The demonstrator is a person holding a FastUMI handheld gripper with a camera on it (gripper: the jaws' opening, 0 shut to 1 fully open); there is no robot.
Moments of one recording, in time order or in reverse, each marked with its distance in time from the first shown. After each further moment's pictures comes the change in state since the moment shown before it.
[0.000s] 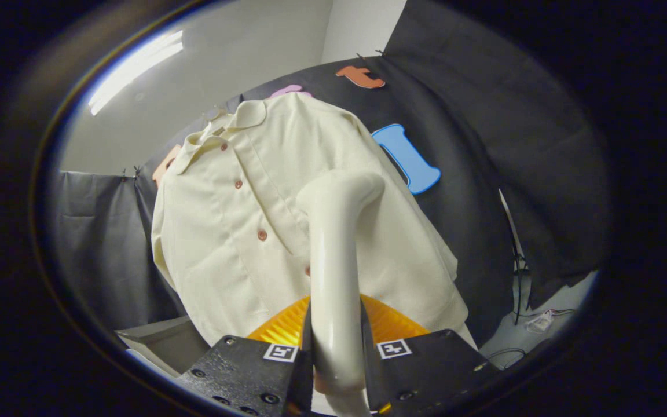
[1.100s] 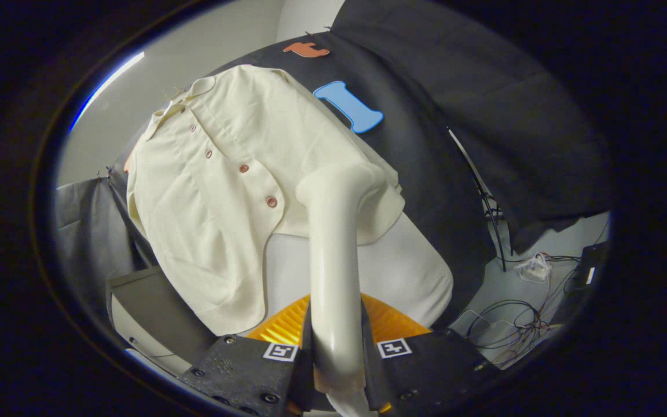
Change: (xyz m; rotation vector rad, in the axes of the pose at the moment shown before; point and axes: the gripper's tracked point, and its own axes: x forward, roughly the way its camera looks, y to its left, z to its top) arm -0.070 -0.062 -0.131 0.137 0.166 -0.134
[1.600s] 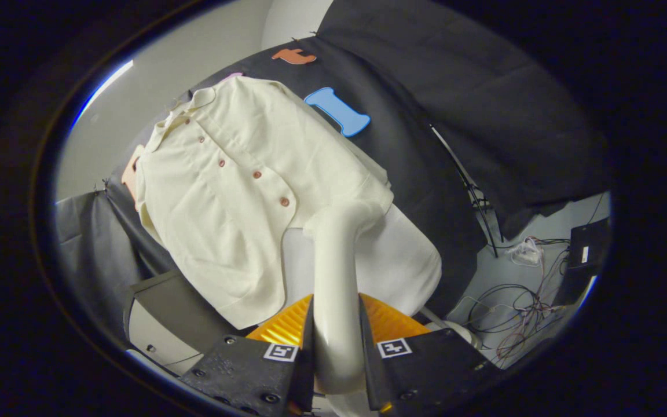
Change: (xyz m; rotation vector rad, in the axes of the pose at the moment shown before) arm -0.064 0.033 0.000 0.051 -0.031 -0.023
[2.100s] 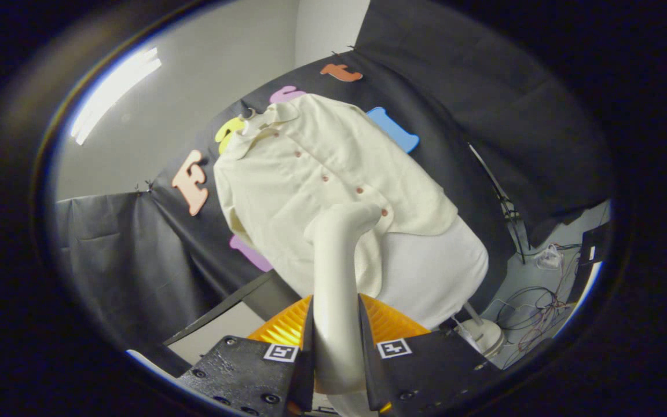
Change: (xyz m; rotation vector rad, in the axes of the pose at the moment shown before) arm -0.104 0.164 0.007 -0.033 -0.071 0.181
